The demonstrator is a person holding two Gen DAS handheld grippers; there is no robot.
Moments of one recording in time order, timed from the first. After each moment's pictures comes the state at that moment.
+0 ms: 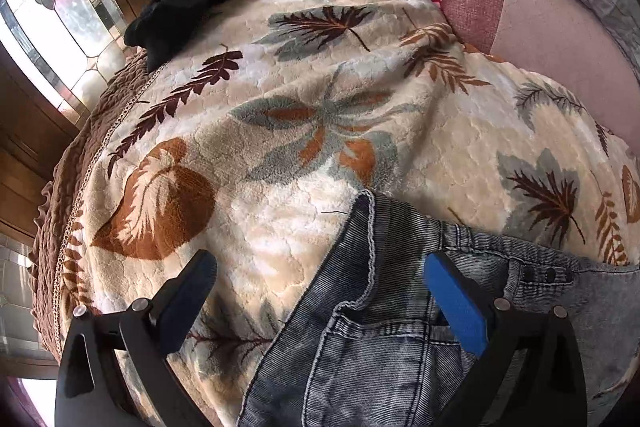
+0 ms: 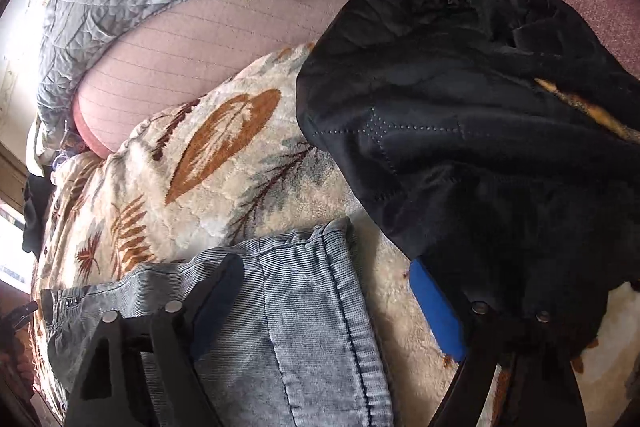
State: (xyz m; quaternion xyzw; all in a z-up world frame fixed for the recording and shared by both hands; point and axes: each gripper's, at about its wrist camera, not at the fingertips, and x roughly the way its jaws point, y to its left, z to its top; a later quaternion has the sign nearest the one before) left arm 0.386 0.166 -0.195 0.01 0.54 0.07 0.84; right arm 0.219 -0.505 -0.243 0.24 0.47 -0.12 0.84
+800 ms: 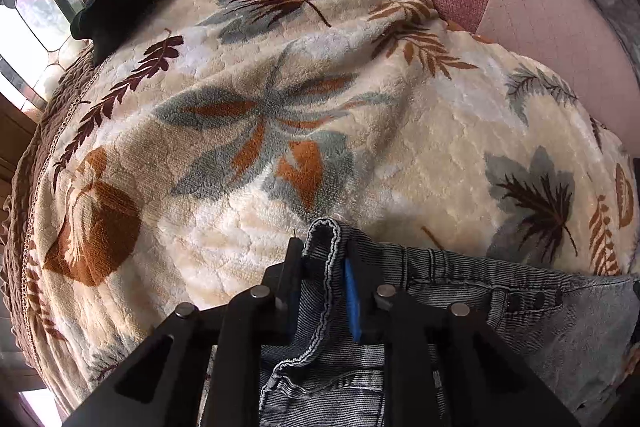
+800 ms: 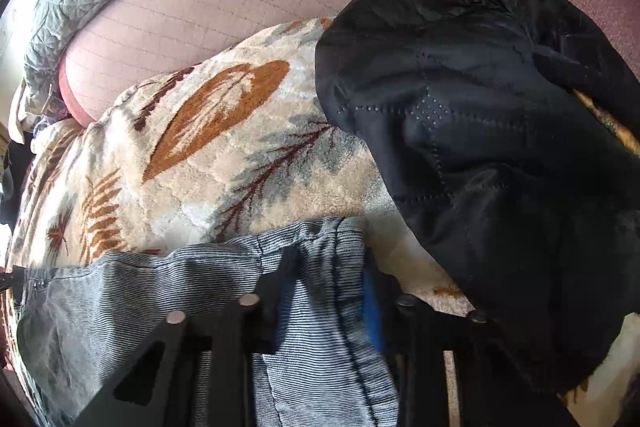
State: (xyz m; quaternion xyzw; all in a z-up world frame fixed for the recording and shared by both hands) left arm 0.418 0.145 -0.220 -0.02 0.58 0.01 0.82; right arm 0.244 -0.481 -0.260 0.19 0.50 -0.12 0.84
